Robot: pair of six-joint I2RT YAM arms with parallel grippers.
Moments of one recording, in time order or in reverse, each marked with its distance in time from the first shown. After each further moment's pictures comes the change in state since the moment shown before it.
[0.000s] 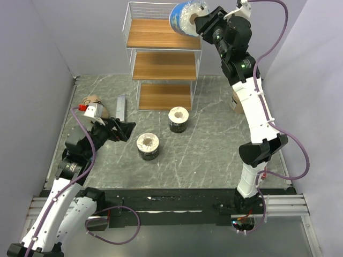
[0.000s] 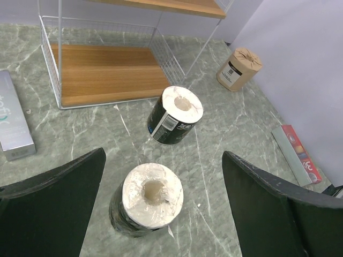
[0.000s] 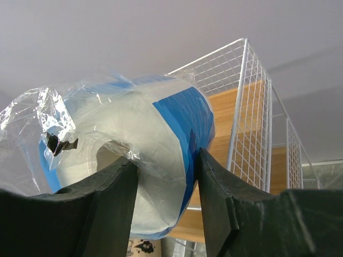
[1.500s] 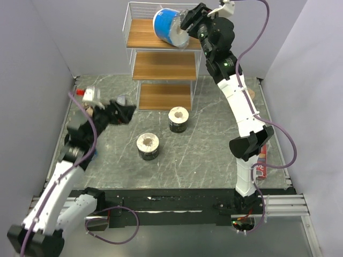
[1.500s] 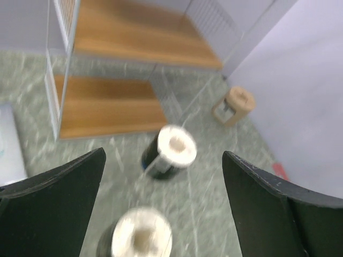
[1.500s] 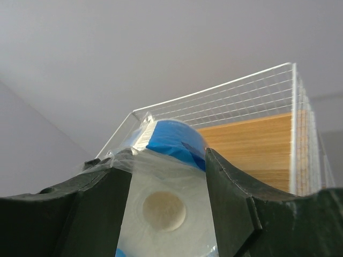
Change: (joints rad) left arm 0.000 0.162 0.114 0.096 -0.060 -0.075; right arm 0.069 0.148 0.110 0.174 0.037 -0.093
